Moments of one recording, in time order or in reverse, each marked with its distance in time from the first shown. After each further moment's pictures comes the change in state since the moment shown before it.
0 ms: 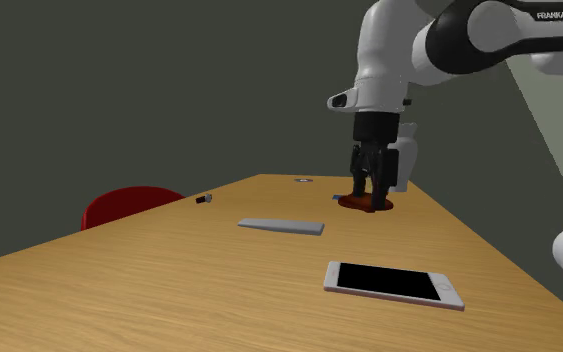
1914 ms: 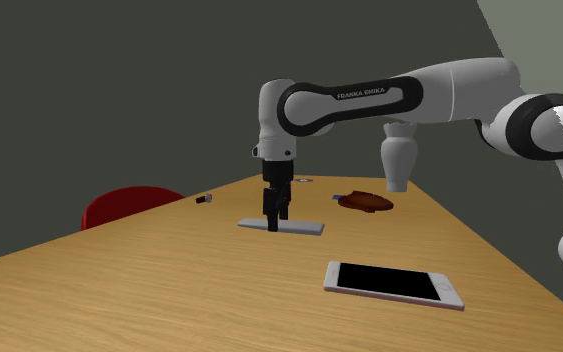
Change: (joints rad) arm -0.180 0.703 -0.142 0.648 0.160 -0.033 0.022
